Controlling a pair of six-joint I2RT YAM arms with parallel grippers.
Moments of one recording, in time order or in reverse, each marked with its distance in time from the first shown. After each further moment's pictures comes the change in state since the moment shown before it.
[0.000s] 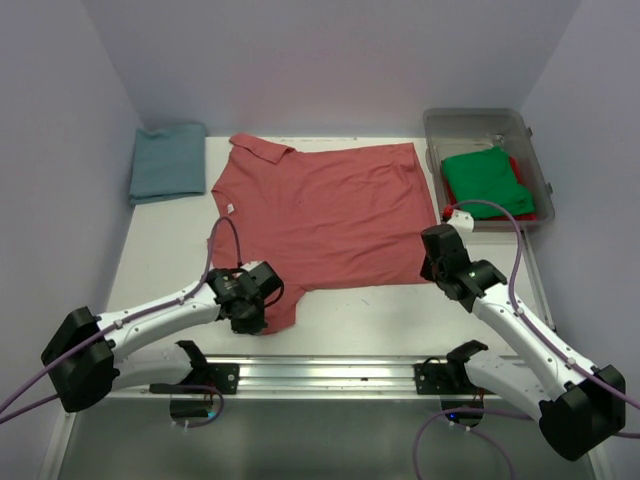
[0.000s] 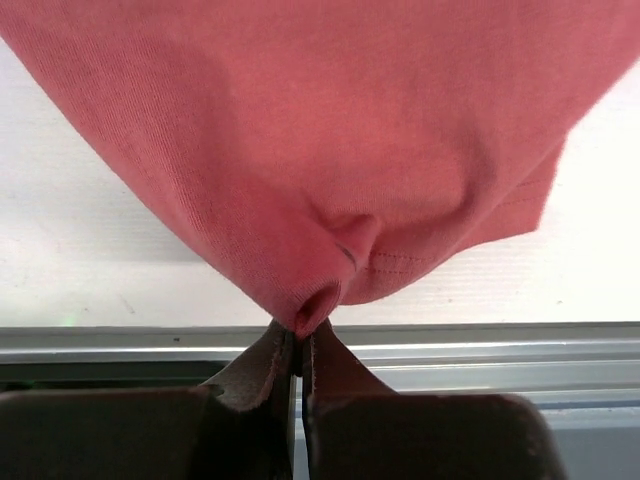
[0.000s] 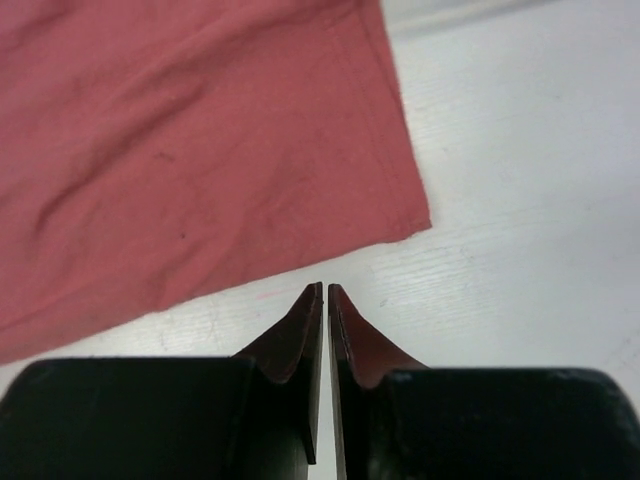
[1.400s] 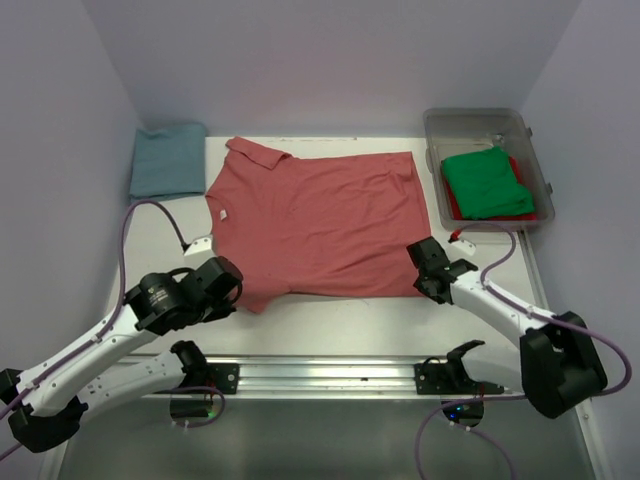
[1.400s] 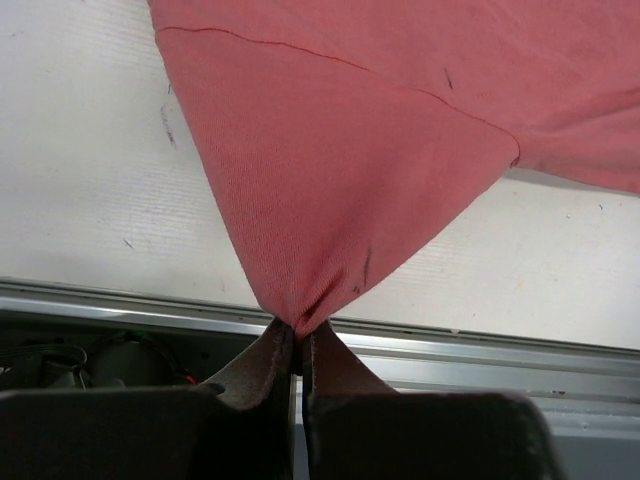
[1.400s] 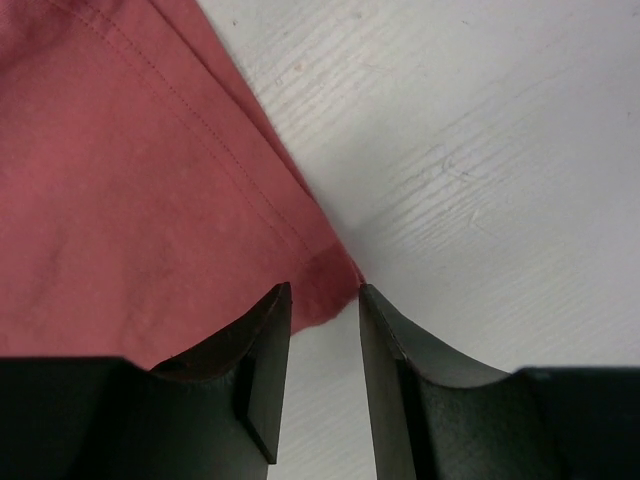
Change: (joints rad) left arm -0.019 -0.371 0.275 -0.396 -0.304 -0.130; right arm -0.027 0.268 -0.139 0.075 0.105 0.435
